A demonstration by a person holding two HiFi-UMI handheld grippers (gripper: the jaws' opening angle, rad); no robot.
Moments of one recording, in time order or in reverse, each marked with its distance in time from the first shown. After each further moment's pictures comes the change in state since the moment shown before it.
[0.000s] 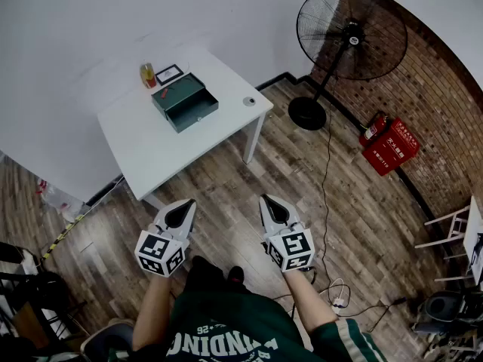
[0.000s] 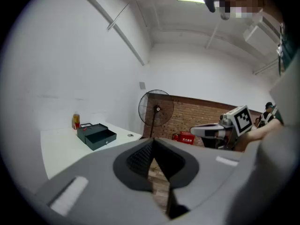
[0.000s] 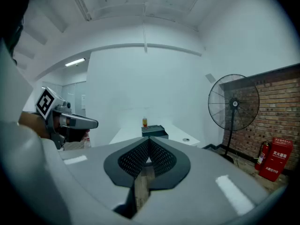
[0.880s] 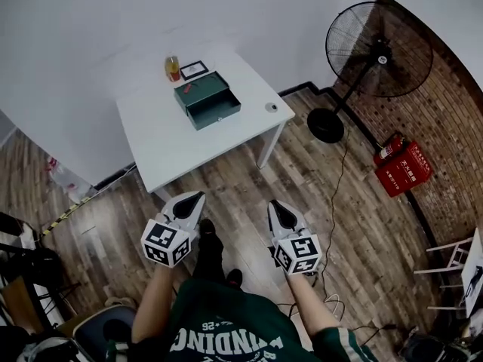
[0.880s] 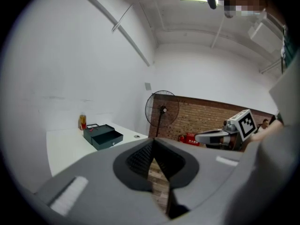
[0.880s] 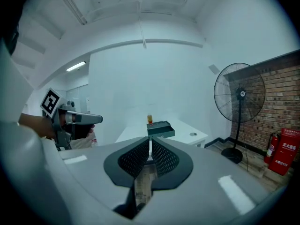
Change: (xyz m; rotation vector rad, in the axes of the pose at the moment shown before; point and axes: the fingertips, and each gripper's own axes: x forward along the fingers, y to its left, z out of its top) left arm 0.011 0.024 0.008 -0.017 -0.003 0.062; right arm 0.023 -0.003 -0.016 0.060 0.042 0.070
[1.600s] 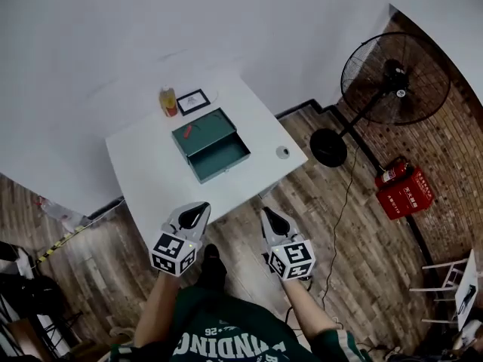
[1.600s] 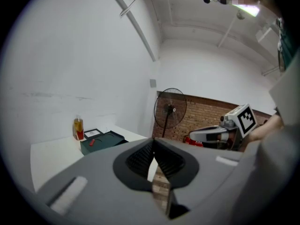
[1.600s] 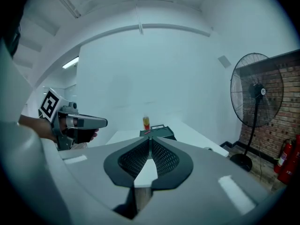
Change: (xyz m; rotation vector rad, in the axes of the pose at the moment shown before) left arm 0.151 0.167 0.044 0.000 0.031 -0.035; right arm 0.231 -0.039 0.055 -0.007 0.042 0.026
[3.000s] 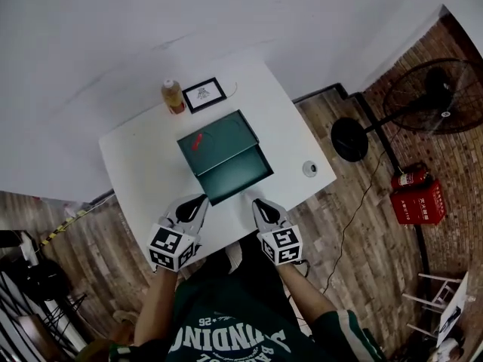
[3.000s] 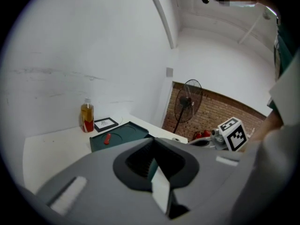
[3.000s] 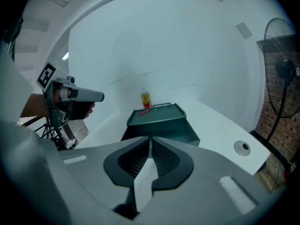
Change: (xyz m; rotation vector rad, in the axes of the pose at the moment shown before) left arm 0.098 0.145 -0.018 -0.116 0.130 0.077; right arm 0.204 -0.041 -0.073 -0.007 0.259 0.129
